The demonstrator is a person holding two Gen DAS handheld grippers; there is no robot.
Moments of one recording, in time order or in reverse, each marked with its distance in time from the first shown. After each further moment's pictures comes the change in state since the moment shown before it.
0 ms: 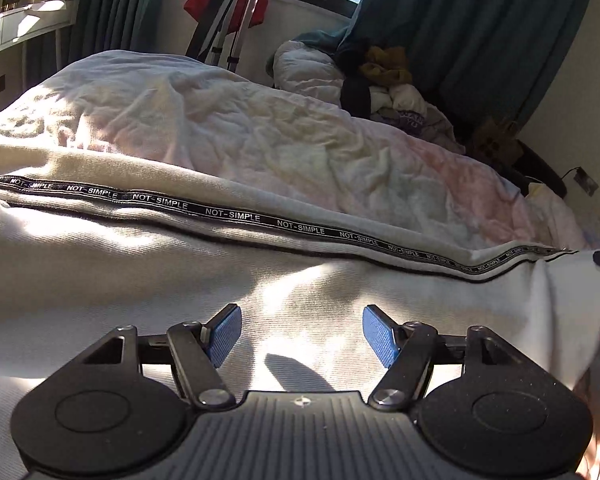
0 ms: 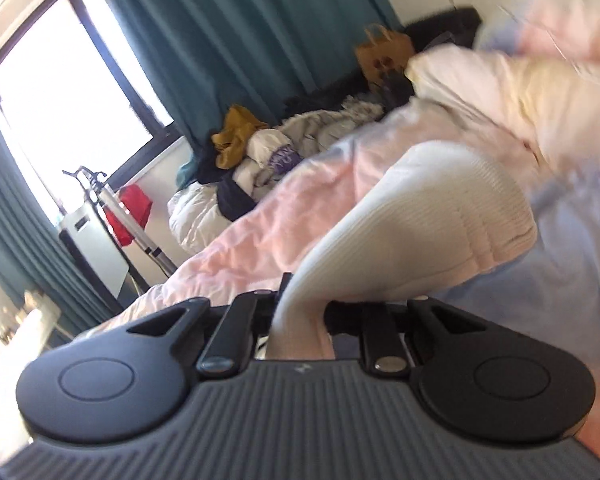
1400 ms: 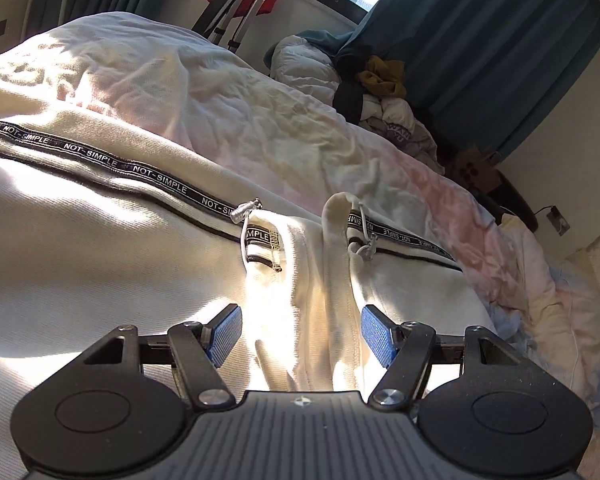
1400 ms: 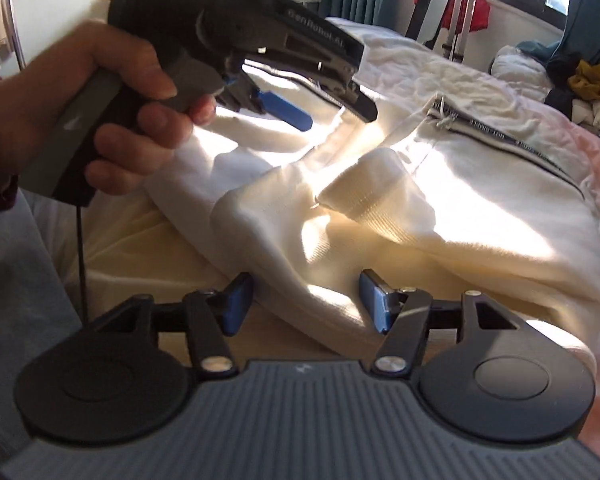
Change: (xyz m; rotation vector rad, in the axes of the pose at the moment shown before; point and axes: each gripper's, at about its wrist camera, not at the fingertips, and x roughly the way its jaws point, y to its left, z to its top) left arm 0.006 0.023 -0.004 -0.135 0.017 -0.128; right arm -0.087 0.184 -0.225 -0.940 0.563 0.512
